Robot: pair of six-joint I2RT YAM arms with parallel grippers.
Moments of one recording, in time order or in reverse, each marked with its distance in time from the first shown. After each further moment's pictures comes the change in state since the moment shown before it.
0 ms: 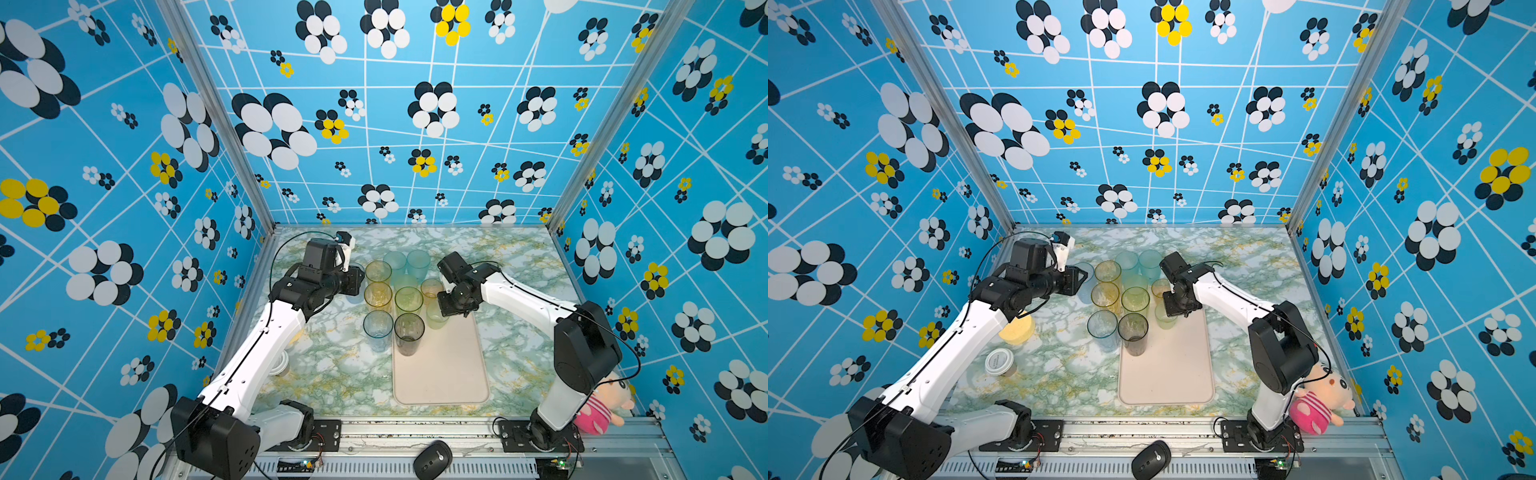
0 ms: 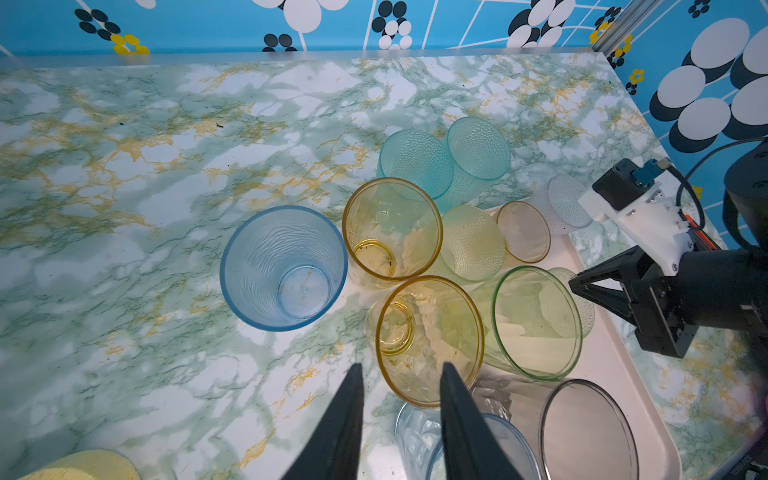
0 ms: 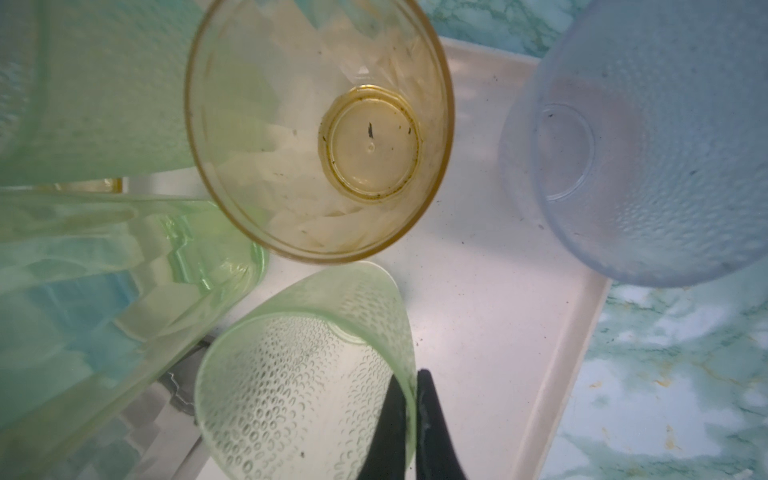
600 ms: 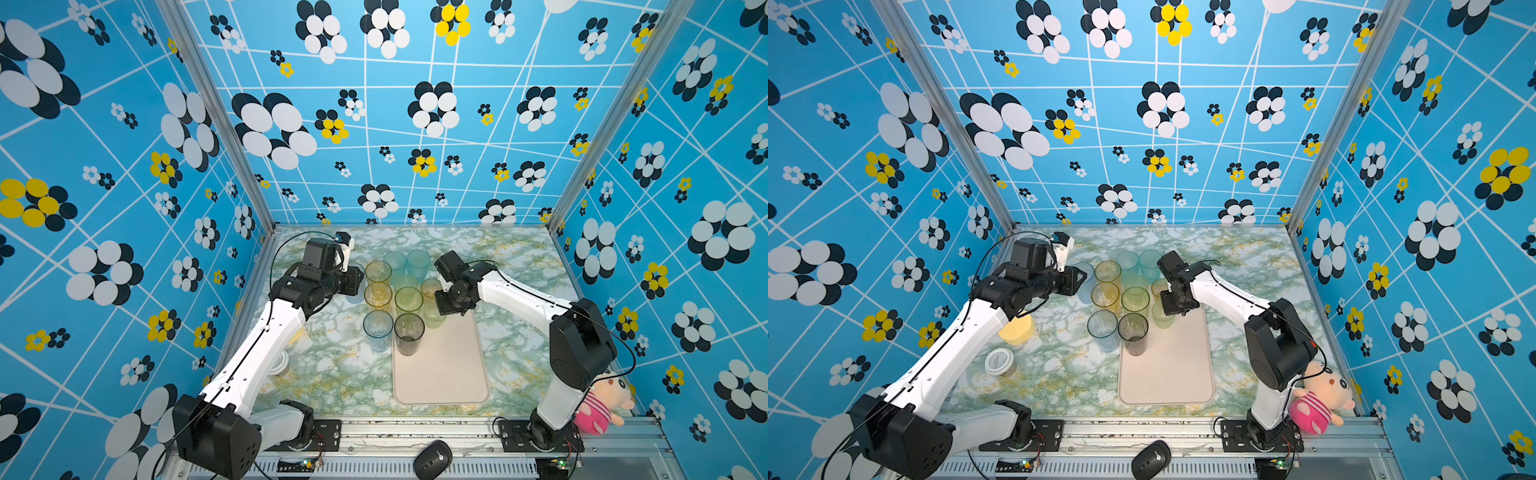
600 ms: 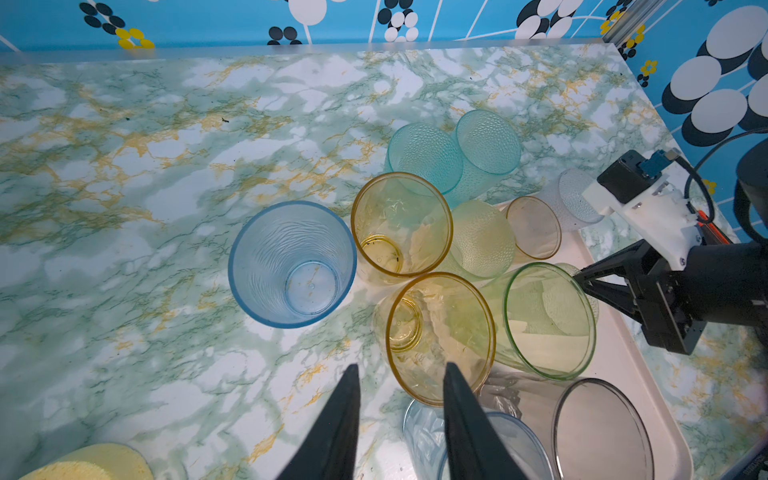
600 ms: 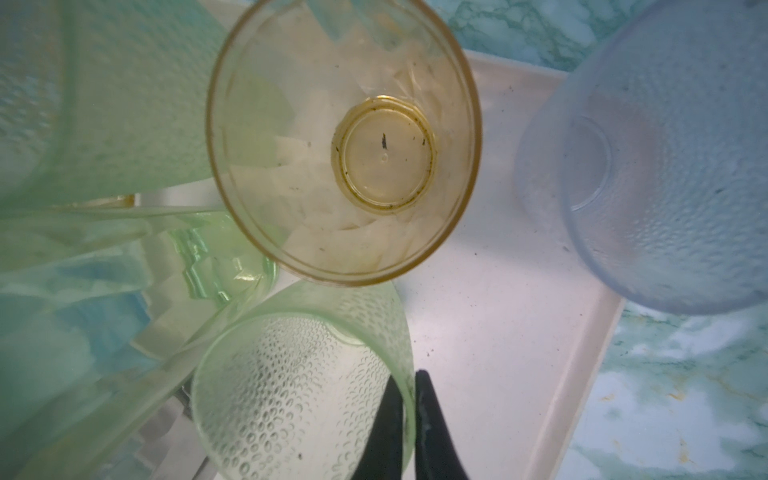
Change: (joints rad) left arm 0.013 0.006 0.000 -0.011 0.000 0.018; right arm 0.007 0.026 0.026 0.000 -0.010 0.004
